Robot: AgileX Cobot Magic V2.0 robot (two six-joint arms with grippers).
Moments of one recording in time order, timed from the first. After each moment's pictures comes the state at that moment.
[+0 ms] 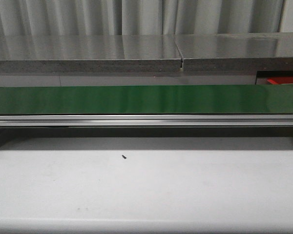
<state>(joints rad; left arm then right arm) -0.06 0.47 -0.47 -0.57 0.28 0.47 -0.14 1.00 -0.89 0.62 0.52 -0.73</state>
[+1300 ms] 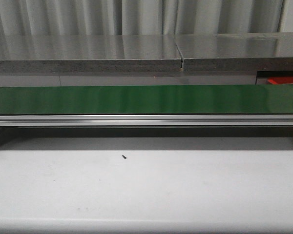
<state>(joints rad) -0.06 0.47 -0.47 -0.57 0.28 0.47 -0.07 0.75 -0.67 0.60 0.54 -0.74</state>
